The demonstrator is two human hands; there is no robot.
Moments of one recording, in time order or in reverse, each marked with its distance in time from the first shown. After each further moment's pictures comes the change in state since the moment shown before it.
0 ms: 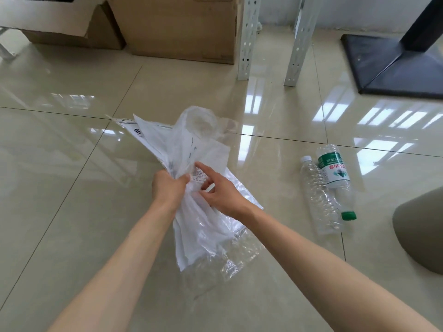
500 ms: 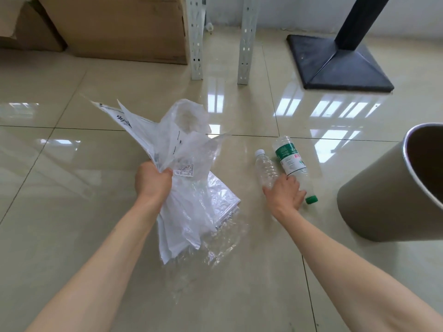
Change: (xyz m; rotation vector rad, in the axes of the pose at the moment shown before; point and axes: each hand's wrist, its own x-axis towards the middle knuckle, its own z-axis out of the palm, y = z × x) left_hand -0.016 0.024 0.061 0.192 -0.039 0.152; right_hand -0.075 0.117 -0.150 -0.859 0.698 0.737
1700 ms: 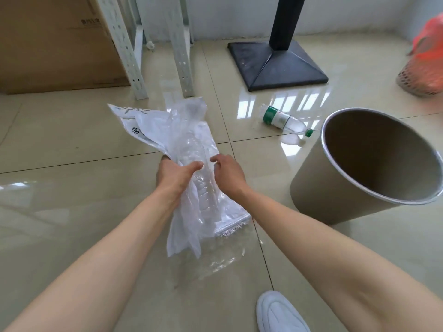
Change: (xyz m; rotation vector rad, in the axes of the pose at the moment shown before) left_hand -0.045 0.092 0.128 -0.125 -0.306 0.002; right_hand 0.031 0.000 -0.061 0.654 -0.177 -0.302
